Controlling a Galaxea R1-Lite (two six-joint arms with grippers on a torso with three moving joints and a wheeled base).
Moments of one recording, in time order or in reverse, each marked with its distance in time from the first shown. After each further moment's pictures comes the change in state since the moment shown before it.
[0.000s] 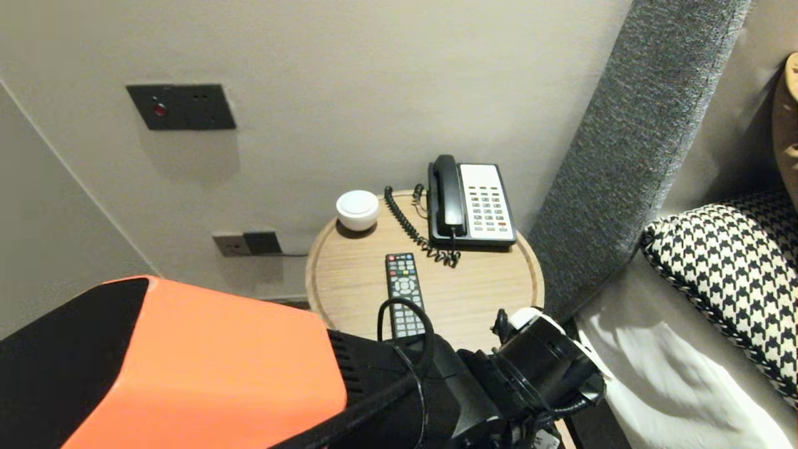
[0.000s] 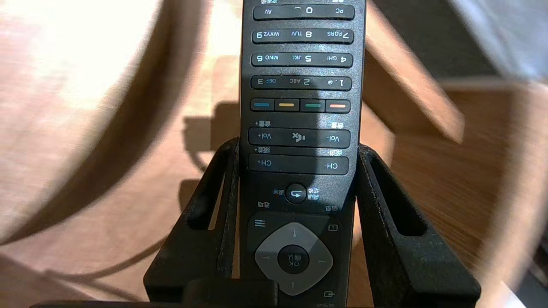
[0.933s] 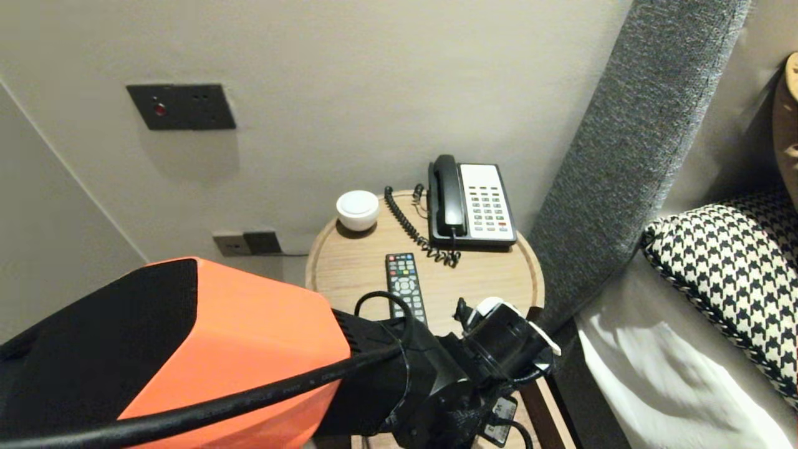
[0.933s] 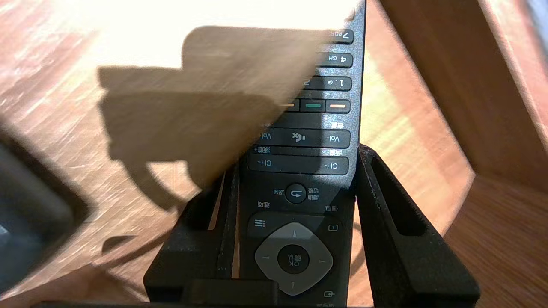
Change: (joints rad) left arm 0.074 0.026 0.027 0.000 0.070 -0.079; right arm 0.001 0.000 0.000 0.000 0.000 0.000
